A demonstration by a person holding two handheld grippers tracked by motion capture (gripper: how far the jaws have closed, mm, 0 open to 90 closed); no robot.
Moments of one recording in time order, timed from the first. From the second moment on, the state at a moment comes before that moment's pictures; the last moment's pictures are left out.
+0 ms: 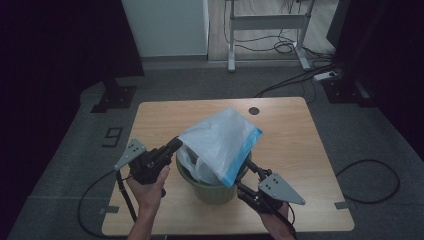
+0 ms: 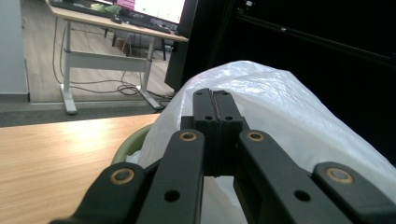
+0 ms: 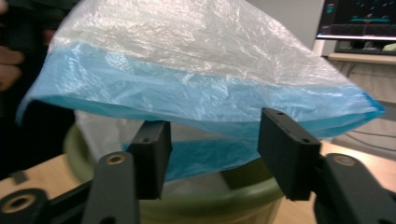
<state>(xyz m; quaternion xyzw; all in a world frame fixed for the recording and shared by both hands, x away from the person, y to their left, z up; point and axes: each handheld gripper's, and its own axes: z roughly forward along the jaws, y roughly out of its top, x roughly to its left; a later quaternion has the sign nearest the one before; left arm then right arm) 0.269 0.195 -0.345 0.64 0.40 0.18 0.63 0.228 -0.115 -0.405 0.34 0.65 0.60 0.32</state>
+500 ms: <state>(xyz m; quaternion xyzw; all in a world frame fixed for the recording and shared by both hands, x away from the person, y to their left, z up) 0.265 0.197 -0.346 0.65 0.37 0.16 0.64 0.258 -0.127 -0.371 0.34 0.62 0.61 0.37</state>
